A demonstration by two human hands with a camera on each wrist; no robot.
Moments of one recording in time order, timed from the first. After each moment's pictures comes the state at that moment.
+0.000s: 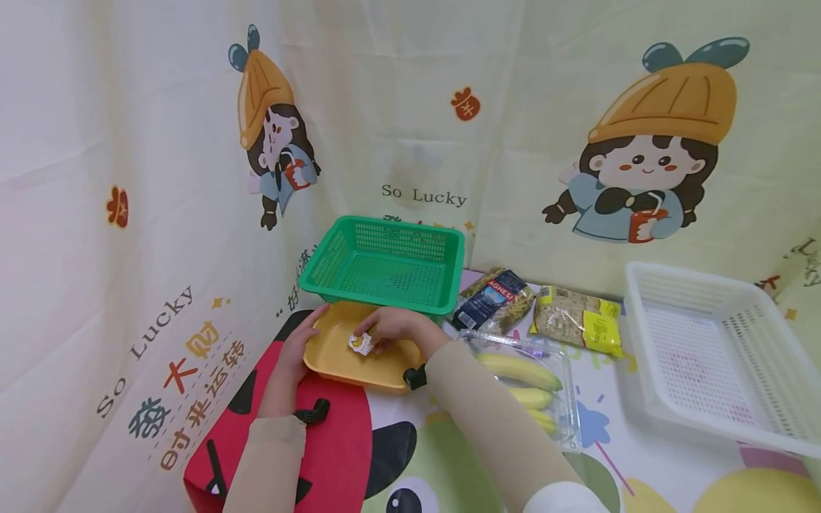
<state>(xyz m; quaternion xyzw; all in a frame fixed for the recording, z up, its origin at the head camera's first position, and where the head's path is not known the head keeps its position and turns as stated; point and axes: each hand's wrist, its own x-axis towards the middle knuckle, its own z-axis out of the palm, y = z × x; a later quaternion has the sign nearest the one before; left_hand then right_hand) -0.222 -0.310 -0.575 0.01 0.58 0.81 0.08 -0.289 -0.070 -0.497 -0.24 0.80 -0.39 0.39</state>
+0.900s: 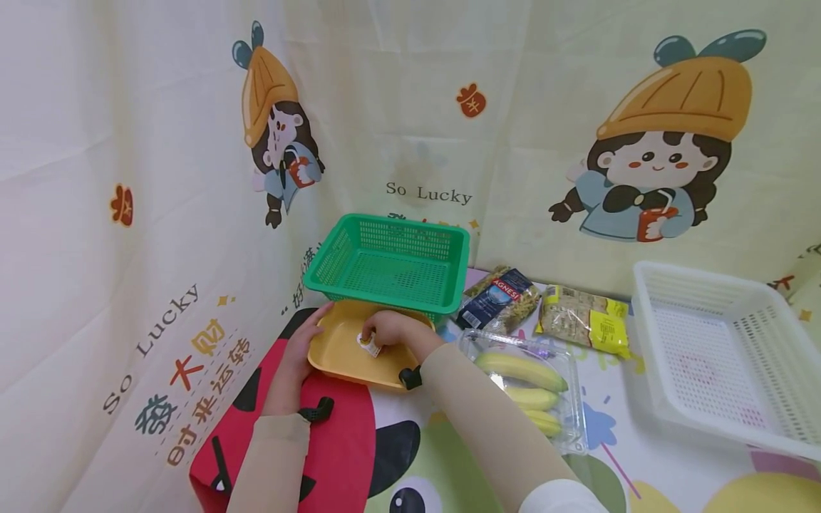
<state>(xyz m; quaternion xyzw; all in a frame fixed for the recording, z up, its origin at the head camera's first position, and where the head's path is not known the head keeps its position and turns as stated) -0.220 -0.307 -0.570 -0.02 0.61 0.79 0.07 -0.283 -0.084 -0.506 -0.32 0.88 -0.21 0.28</state>
